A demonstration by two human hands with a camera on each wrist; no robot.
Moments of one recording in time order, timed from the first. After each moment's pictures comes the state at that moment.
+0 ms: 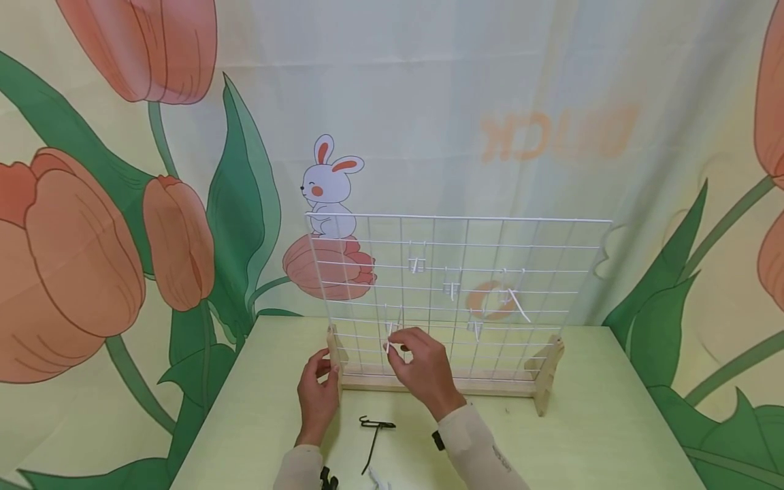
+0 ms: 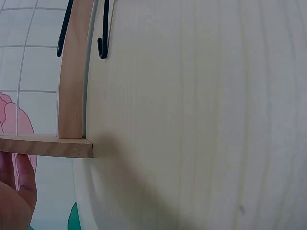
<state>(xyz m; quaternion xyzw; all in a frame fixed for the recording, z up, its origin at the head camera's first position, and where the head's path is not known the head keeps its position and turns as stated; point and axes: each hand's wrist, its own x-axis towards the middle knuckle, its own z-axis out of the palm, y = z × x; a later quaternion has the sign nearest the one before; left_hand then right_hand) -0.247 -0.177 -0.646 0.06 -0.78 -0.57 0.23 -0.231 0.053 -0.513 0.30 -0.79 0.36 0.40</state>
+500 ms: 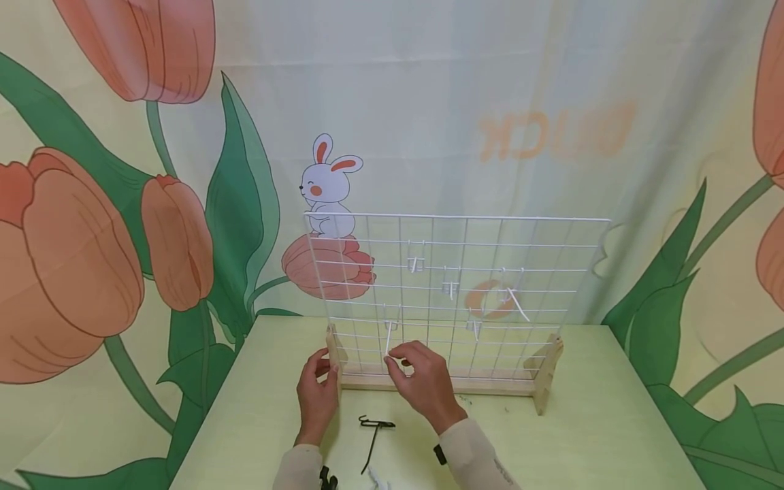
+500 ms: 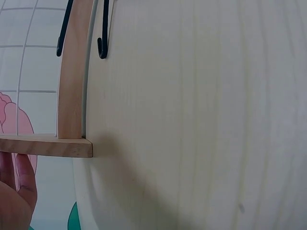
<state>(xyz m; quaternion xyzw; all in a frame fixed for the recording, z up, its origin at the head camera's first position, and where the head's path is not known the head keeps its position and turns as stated) -0.246 -0.177 -0.647 0.05 -0.78 -0.57 0.24 -0.220 0.056 -0.537 0.30 -0.79 0.37 0.38</state>
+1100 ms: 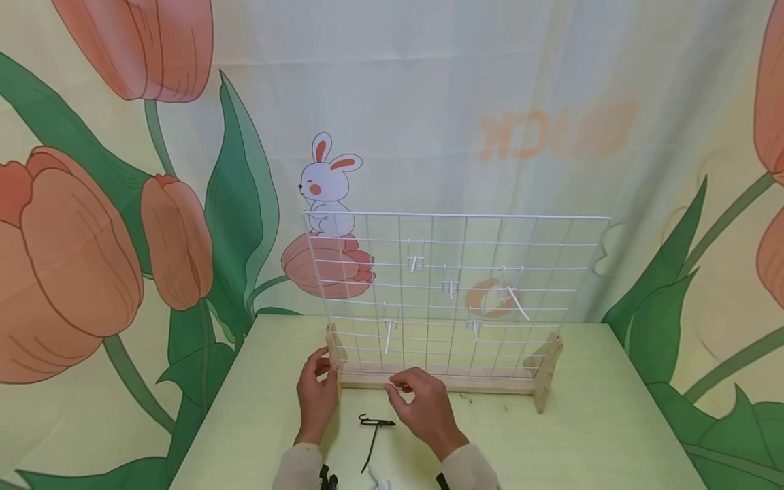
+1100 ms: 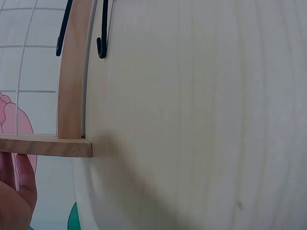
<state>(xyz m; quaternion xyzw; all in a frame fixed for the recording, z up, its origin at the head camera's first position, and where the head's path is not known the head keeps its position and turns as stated) -0.245 -0.177 -0.645 0.05 -0.78 -0.57 0.24 -0.194 0.056 -0.580 0.27 -0.82 0.38 0.33</state>
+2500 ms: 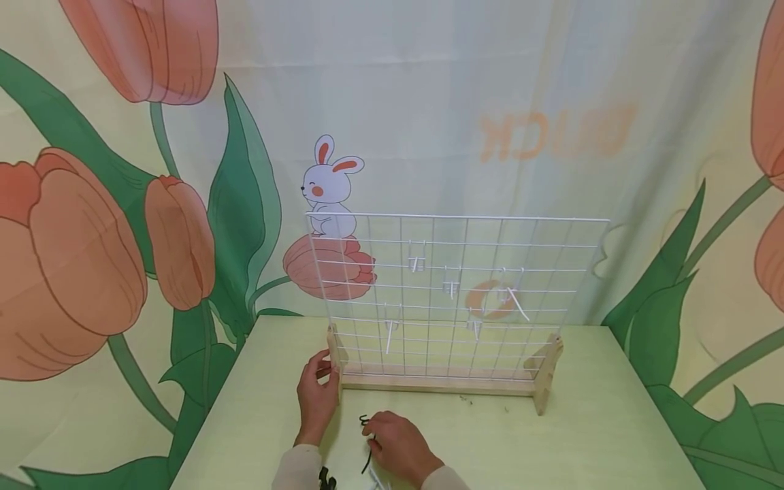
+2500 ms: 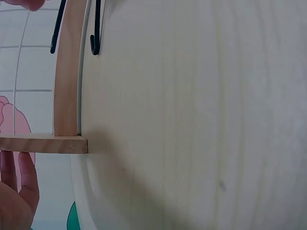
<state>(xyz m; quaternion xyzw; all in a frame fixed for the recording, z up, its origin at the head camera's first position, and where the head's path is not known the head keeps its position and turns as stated) -0.243 -0.178 -0.644 0.07 -0.79 -0.56 0.23 -0.173 0.024 -0.651 0.37 -0.89 0.20 0.18</state>
